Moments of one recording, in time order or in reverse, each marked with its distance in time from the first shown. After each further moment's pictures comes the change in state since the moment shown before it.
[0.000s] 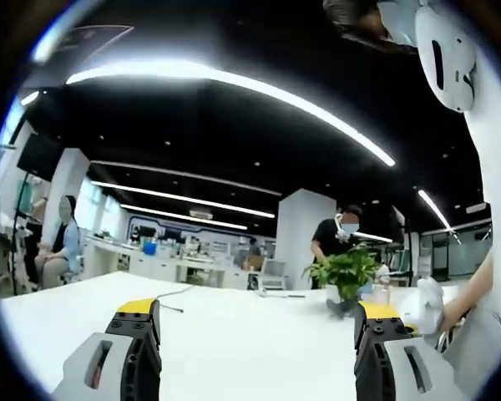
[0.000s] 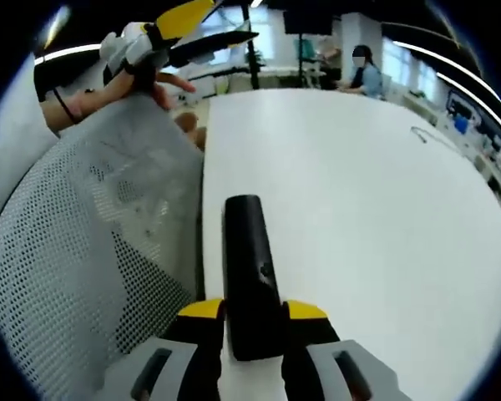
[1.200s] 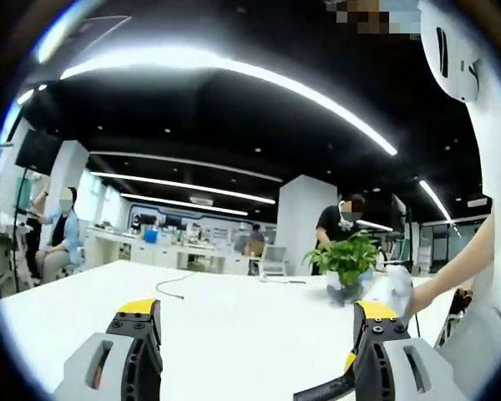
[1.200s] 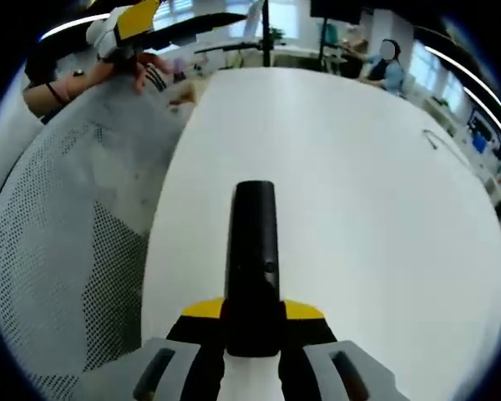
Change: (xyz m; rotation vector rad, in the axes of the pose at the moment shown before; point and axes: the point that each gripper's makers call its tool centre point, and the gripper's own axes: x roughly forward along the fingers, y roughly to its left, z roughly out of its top) left arm 0.004 0.000 -0.019 0.020 0.099 0.001; right arm -0.005 -0.071 -0.002 -0.100 0.132 0.026
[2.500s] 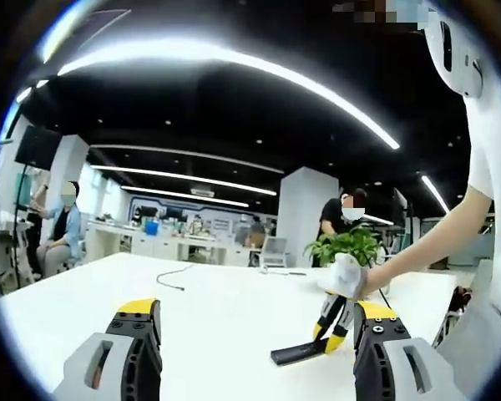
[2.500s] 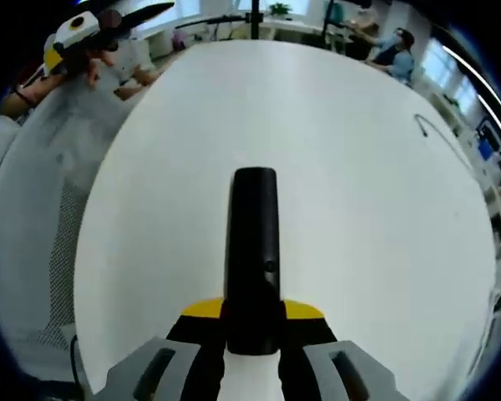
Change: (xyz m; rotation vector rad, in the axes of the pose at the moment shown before) left arm -0.002 0.000 -0.008 -0.009 0.051 0.007; right arm -0.007 -0.105 -0.009 -0.055 0.163 -0.016
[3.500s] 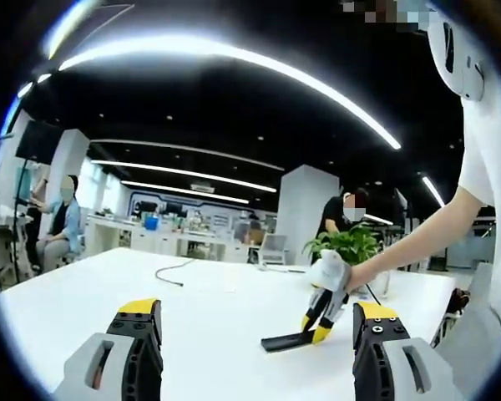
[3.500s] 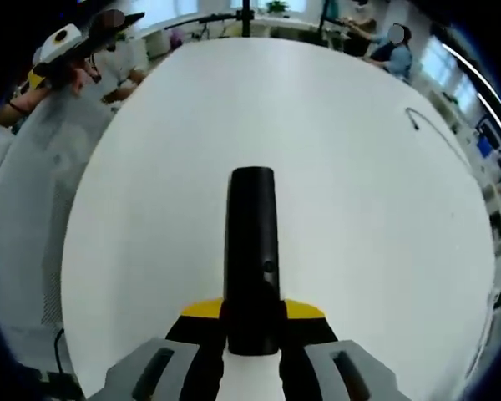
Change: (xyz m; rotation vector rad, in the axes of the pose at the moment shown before) left arm 0.002 0.001 -0.002 -0.019 0.015 -0.003; right arm -0.002 -0.034 0.001 0.080 -0.053 -0.018
